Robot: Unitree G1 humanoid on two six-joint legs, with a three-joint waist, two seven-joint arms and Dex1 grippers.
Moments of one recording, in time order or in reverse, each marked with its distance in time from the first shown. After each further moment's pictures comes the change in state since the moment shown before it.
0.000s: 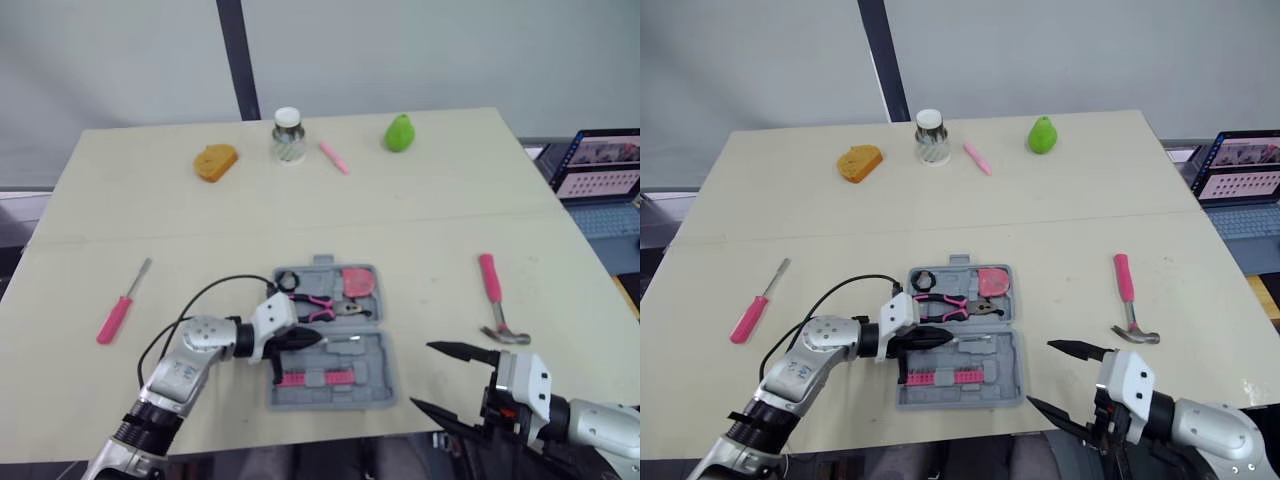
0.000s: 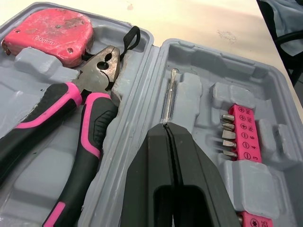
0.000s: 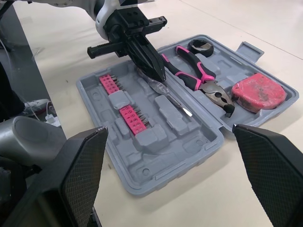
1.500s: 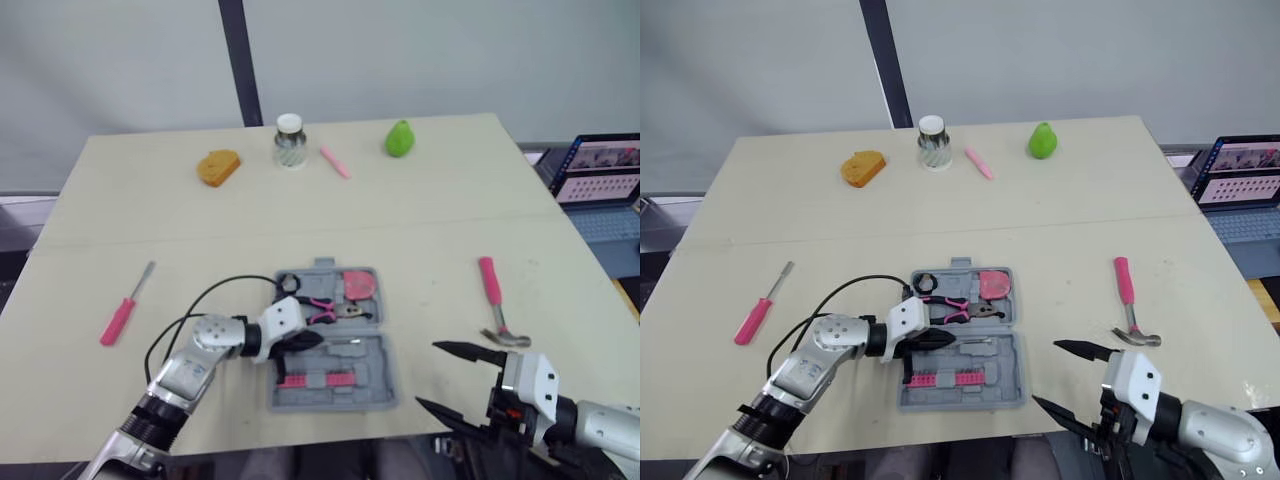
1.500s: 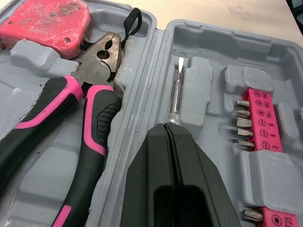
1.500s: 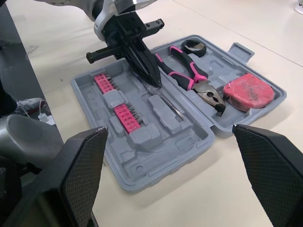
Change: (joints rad) left arm -0.032 0.010 -0.085 0.052 0.072 -0.018 0.047; right arm 0.023 0.000 -0.035 -0.006 0.001 0.004 0.000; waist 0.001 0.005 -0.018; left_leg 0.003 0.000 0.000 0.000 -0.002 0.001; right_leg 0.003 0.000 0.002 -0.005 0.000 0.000
